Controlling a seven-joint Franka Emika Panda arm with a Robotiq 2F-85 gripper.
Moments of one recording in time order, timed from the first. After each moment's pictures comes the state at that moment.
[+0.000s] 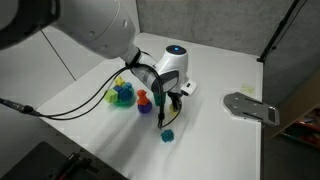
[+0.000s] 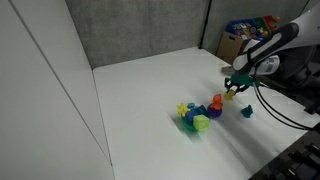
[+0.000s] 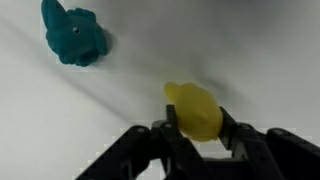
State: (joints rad) arm -0.06 0.80 -0.20 -1.84 0.28 2.65 0.51
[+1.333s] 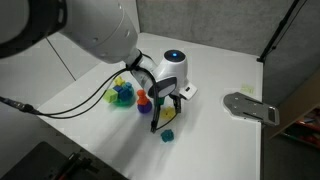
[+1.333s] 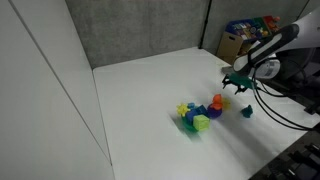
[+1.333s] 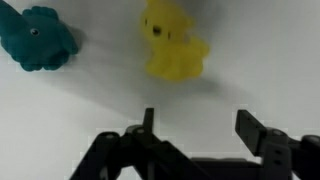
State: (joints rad) arm -0.10 0.80 -0.14 -1.88 0.36 2.81 0.55
